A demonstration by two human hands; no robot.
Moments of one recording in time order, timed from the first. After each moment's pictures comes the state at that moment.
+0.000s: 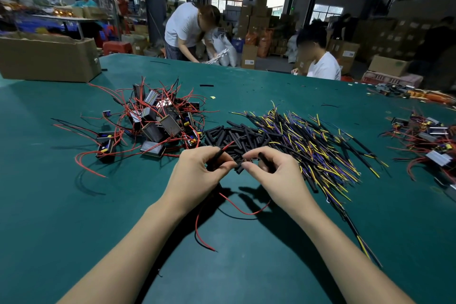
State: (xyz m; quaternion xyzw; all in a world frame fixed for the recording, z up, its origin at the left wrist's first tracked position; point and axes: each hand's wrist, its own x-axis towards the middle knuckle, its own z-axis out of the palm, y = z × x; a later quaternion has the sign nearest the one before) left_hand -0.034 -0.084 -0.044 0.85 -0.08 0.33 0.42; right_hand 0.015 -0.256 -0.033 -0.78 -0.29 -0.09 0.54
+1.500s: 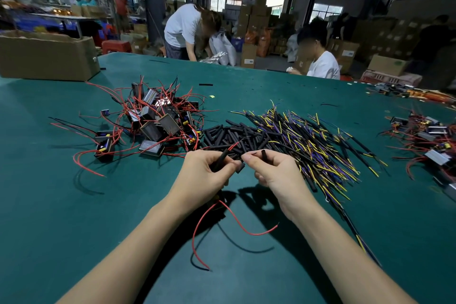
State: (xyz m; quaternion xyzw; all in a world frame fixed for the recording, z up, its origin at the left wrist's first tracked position) left_hand -0.040 -0.100 -0.037 0.81 -0.04 0.23 0.53; right_hand 0.012 -0.248 -0.032 -0.69 -0.18 0.07 0.70
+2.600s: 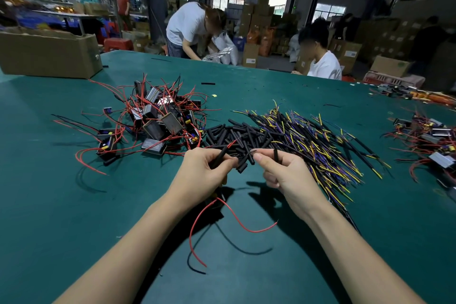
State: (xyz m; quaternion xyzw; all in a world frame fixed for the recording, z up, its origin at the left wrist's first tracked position) left_hand -0.039 -0.094 -0.036 0.82 -0.01 0.21 0.54; right_hand 0.026 -0.261 -0.040 -0.69 -0.17 0.08 0.70
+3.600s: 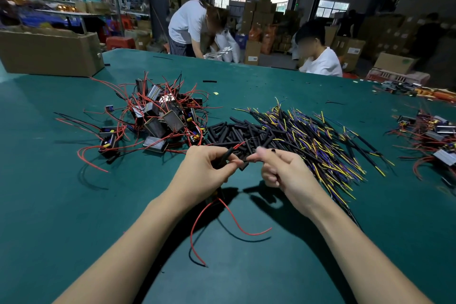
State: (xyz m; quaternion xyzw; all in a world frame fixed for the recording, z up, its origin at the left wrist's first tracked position) left_hand -0.040 -0.091 -0.035 0.84 -0.06 0.23 0.49; right_hand 0.023 -0.261 -0.034 -0.68 -0.20 0.13 0.70
